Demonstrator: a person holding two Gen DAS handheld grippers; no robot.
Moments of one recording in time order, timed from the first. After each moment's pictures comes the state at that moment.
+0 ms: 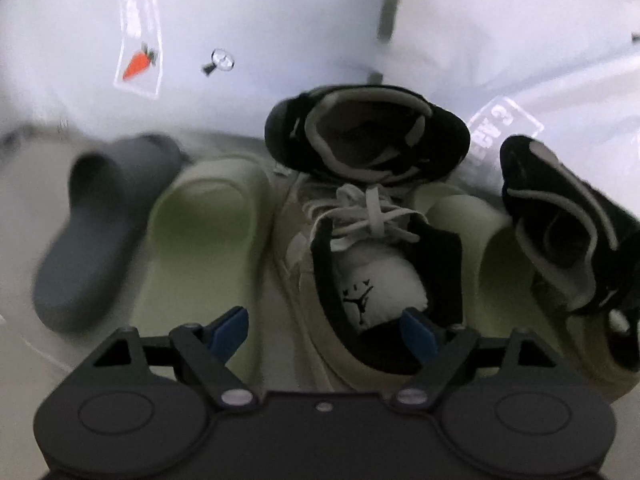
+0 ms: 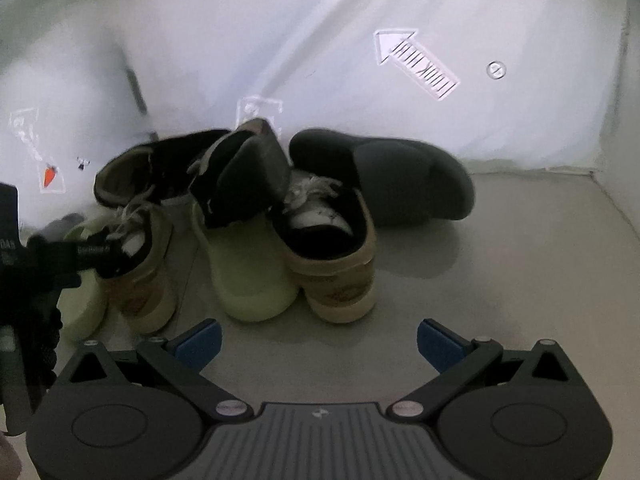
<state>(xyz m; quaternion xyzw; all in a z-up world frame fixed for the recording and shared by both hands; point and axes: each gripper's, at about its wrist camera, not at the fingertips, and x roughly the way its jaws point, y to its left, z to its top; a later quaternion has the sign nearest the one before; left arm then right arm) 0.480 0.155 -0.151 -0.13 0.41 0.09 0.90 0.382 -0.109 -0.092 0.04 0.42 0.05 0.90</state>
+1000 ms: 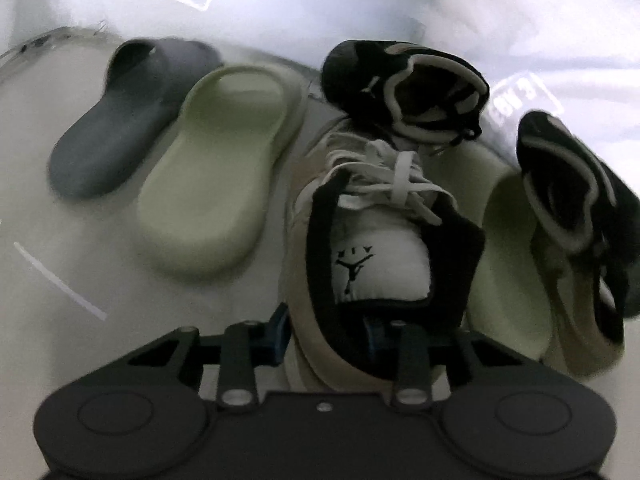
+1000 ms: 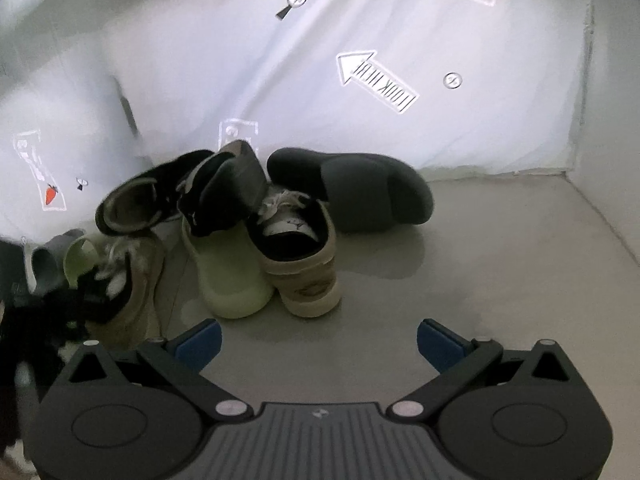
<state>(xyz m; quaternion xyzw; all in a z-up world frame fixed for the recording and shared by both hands) 0.402 0.138 -0.160 -0.19 0.46 0.12 0.86 0.324 -0.151 -0.055 0.05 0.38 0.02 0.93</state>
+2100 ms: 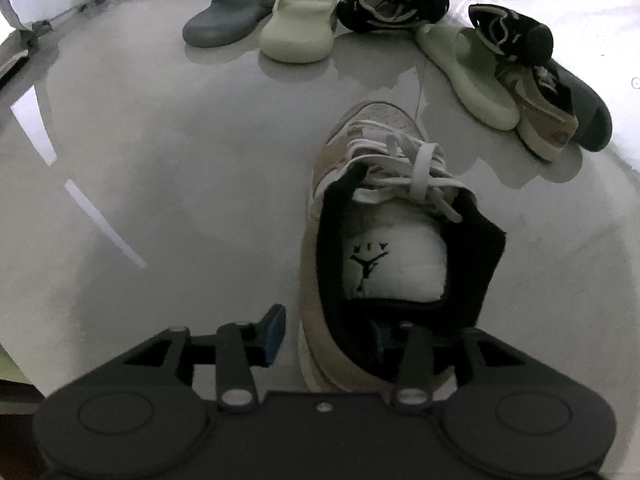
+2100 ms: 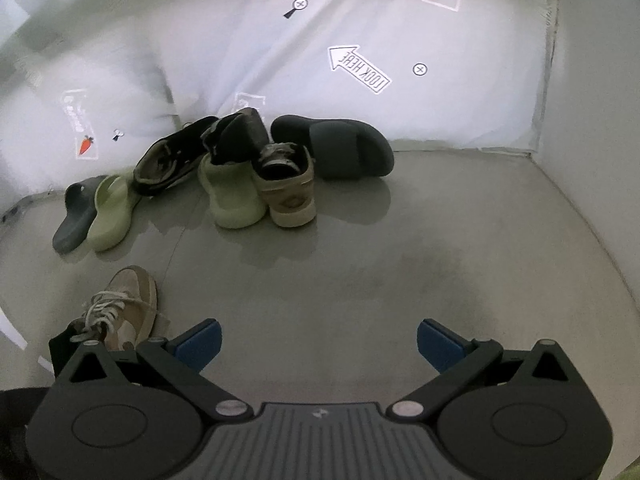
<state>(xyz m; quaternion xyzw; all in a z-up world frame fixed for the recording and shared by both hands) 0.174 0.102 -0.156 -0.15 0.51 0.13 0.84 0.177 -0.186 -0.048 0.02 0.39 0.04 0.92</state>
